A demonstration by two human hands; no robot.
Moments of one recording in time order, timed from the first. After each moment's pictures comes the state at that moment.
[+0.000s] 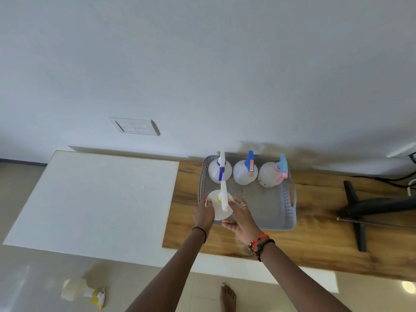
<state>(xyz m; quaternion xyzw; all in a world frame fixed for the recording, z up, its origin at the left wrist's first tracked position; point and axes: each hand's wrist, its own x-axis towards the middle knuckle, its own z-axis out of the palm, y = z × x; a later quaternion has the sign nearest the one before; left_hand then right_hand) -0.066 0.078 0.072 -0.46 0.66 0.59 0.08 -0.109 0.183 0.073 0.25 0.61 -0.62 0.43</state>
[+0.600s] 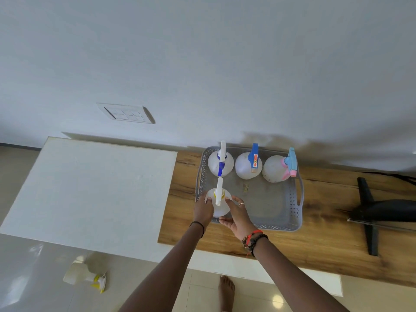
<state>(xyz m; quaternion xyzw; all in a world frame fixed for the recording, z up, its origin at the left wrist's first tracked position) -0.082 0.074 0.023 -0.45 0.67 0.57 0.13 -0.123 0.172 0.020 0.31 0.59 -0.60 0.44</state>
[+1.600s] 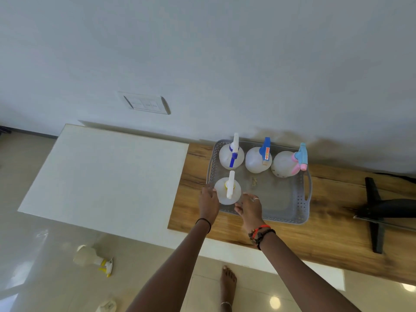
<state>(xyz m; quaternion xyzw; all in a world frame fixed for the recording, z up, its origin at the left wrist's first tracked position) -0.058 0.075 0.040 -0.48 0.67 0.57 0.03 -0.113 0.174 0.026 0.34 0.64 -0.60 0.34</state>
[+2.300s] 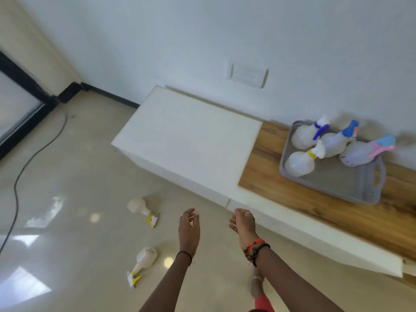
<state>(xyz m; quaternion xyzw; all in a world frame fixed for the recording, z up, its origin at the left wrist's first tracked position) 0.311 -0.002 0.042 -0.60 0.58 0.55 -0.10 0.188 0.077 0.056 0.22 0.72 -0.51 0.41</state>
